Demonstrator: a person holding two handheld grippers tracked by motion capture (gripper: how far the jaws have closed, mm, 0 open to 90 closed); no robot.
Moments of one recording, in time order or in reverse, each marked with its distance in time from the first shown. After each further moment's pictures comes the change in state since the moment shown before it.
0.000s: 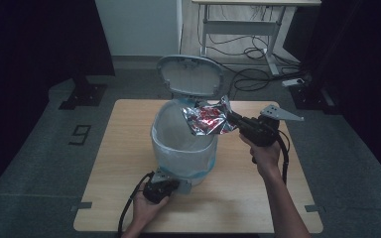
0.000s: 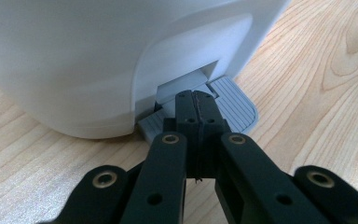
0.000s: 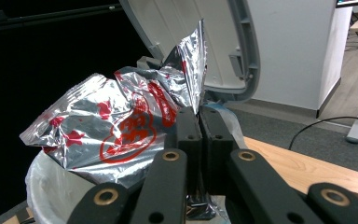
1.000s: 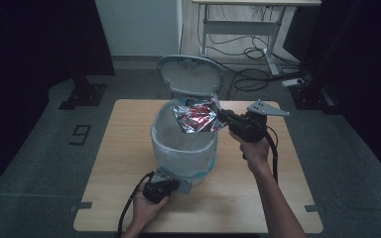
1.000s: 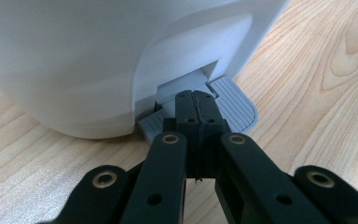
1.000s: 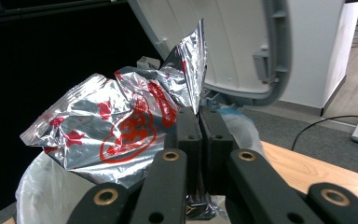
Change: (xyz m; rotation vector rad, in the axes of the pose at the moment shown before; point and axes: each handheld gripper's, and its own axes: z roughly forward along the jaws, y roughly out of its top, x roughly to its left) left arm 0.000 0.000 0.000 0.000 -0.001 0.002; right arm 0.010 0.003 0.027 0.026 0.007 -0.011
